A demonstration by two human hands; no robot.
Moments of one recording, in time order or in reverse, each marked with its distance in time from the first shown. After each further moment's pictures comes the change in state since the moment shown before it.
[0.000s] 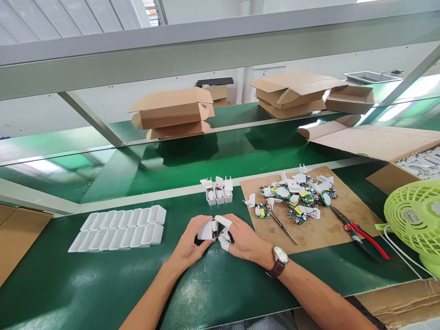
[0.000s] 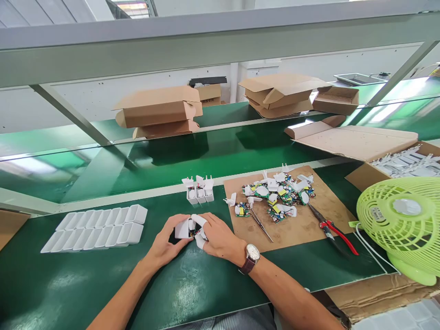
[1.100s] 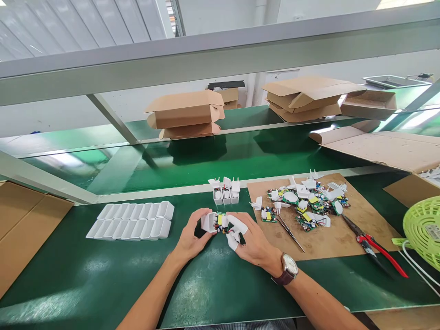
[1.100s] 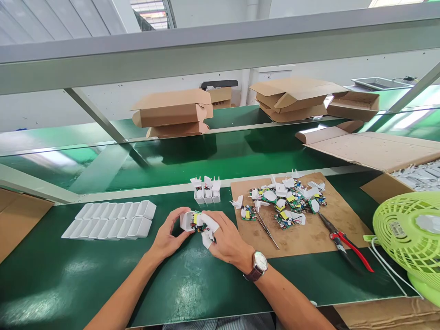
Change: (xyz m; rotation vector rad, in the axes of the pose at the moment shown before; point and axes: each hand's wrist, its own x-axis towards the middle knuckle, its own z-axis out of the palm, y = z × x) left_hand -0.001 -0.009 0.001 -0.076 0.145 -0.171; right_hand 0.004 -0.013 -0.014 -0.094 0.231 -0.071
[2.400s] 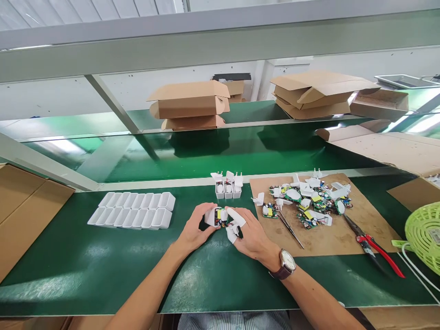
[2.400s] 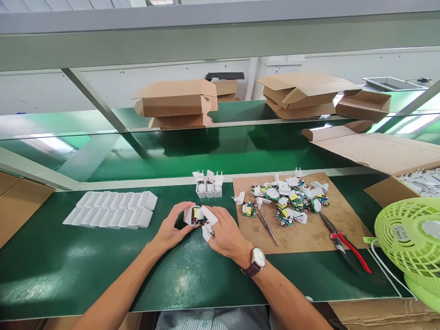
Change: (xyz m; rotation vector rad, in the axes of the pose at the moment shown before) left_hand 0.002 0.009 0.003 0.016 -0.010 0.105; right_hand 0.000 -0.003 0.004 -0.086 -0.074 0.006
